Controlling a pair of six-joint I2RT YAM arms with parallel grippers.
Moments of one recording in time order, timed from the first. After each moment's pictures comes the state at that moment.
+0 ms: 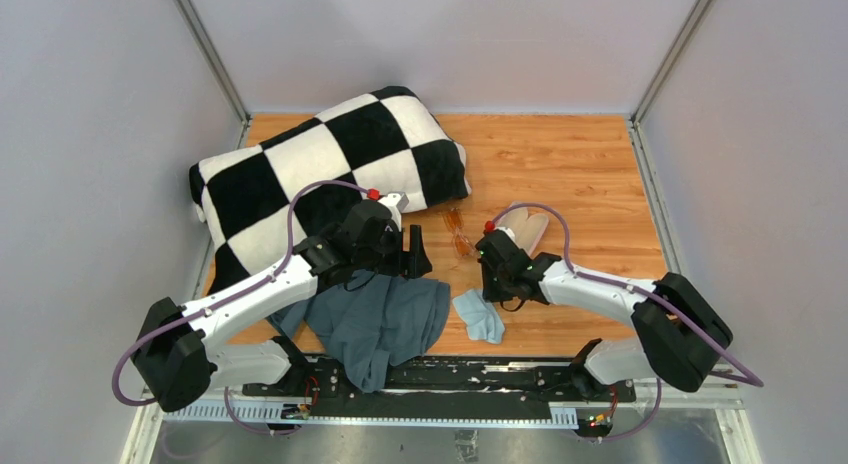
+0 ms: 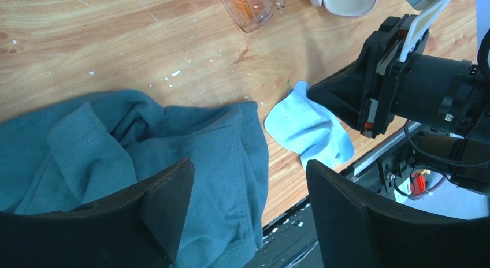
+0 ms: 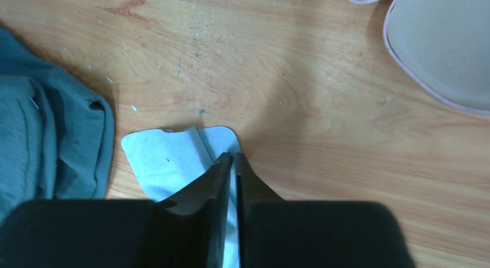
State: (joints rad) left arm -0.77 1.18 0.80 -0.33 0.09 -0.59; right arm 0.78 1.33 0.62 -0.34 0.11 0.58
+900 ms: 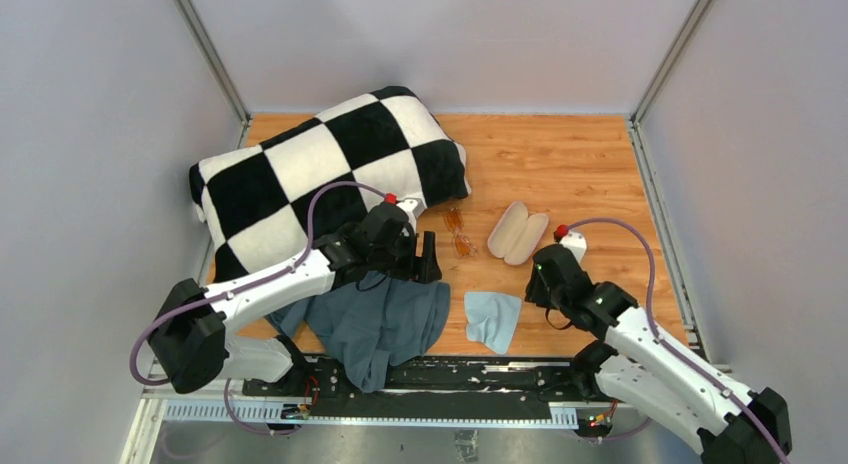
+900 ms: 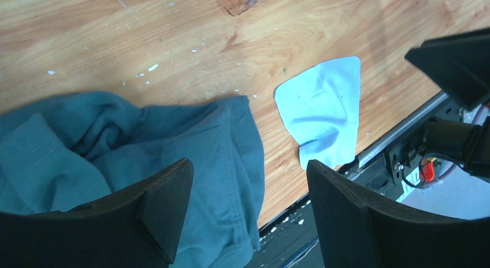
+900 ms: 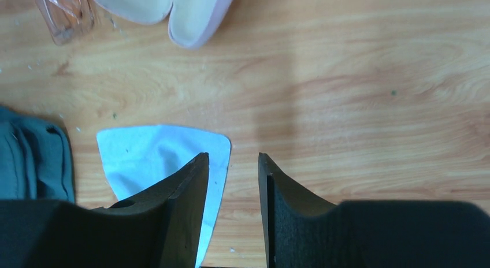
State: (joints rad) left arm -0.81 1.28 0.83 -0.31 0.10 -0.59; right arm 0.67 0.72 0.47 -0.67 0.36 0.70
